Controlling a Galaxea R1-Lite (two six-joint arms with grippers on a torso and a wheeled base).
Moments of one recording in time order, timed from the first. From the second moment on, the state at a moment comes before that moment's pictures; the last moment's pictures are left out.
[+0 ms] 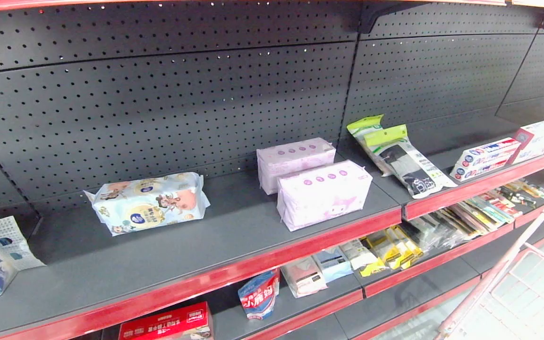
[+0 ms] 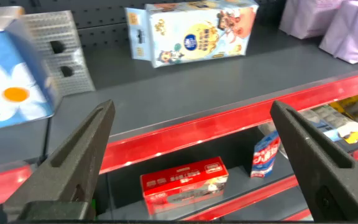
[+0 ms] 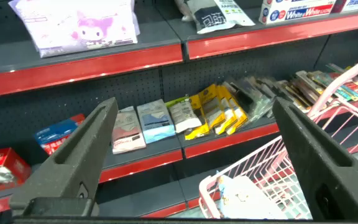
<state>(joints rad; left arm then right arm) 0.00 0.00 0.00 0.00 -0.01 0.01 0.00 0.00 0.00 0.00 0.02 -0.01</state>
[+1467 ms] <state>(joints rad) 0.00 0.00 0.00 0.00 -0.01 0.00 -0.79 1.59 -0.61 -0.05 0.06 -0.65</state>
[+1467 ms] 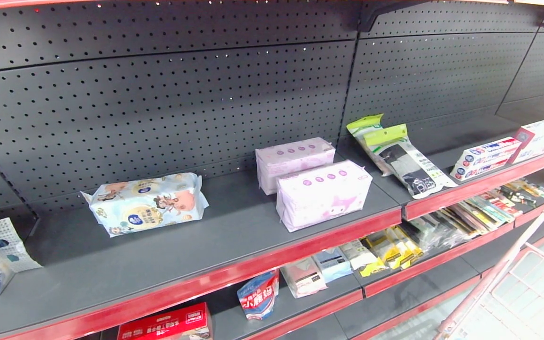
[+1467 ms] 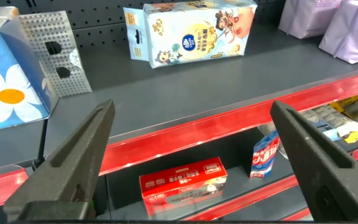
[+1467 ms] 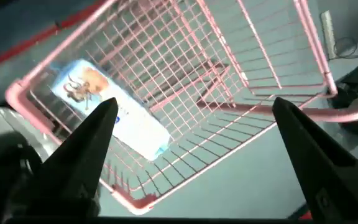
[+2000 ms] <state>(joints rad) 0.00 0.00 0.00 0.00 -0.01 0.00 -1.00 2.04 -0.54 -0.21 0.33 -1.41</state>
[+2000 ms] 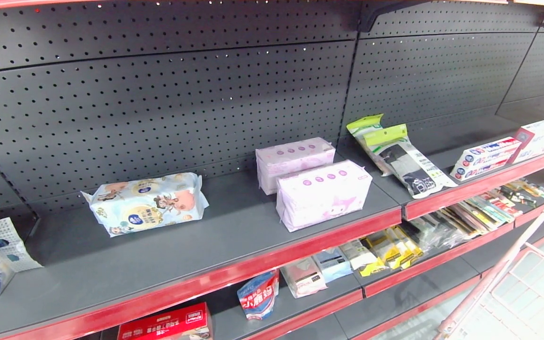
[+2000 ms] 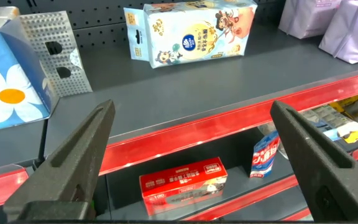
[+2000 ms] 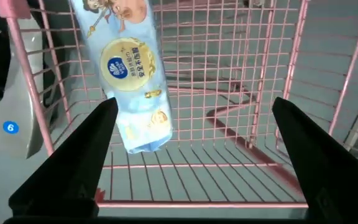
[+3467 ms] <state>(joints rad) 0.00 0.00 0.00 0.00 -0.01 0.00 -1.00 2.15 -0.48 -0.21 0.33 -1.58</state>
